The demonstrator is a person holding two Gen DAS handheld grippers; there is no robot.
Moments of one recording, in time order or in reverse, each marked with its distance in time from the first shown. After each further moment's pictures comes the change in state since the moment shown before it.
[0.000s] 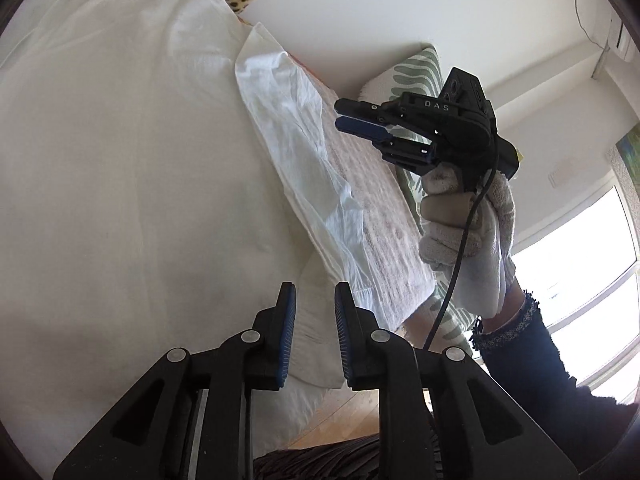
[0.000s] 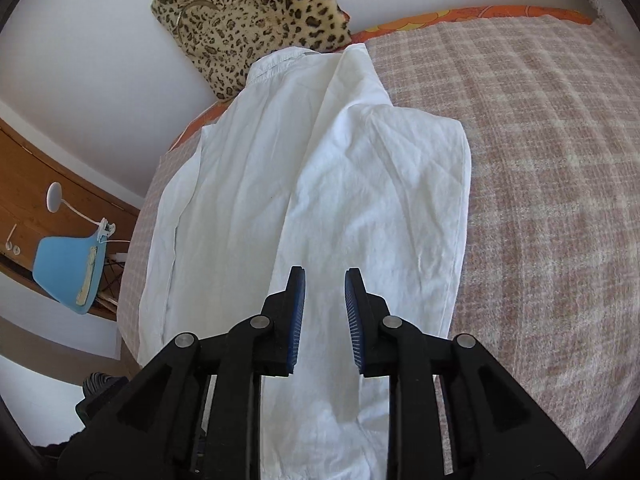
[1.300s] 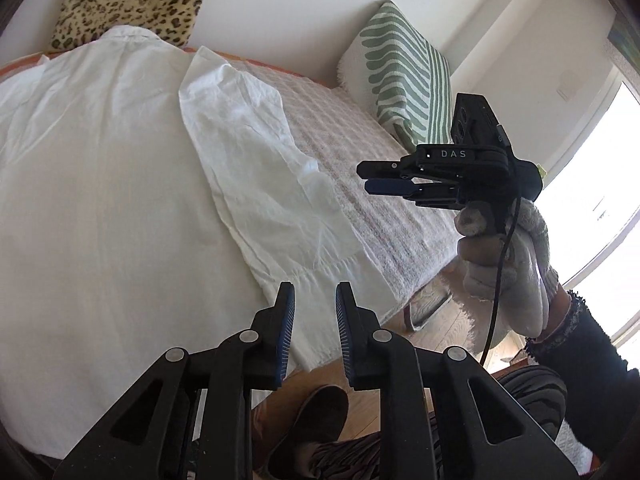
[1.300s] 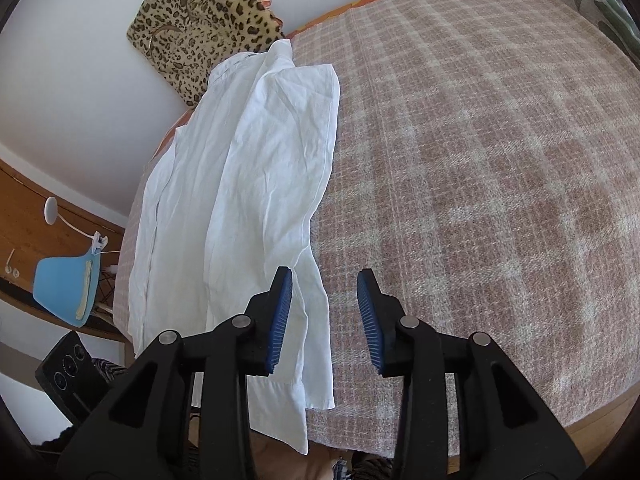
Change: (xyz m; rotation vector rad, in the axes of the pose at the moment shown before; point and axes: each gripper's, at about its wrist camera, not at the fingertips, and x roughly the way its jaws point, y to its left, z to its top) left arm 0.027 -0.063 -0.018 0.314 0.038 0.184; right arm -0.052 -0.069 -0.087 0.142 -0.032 -0.013
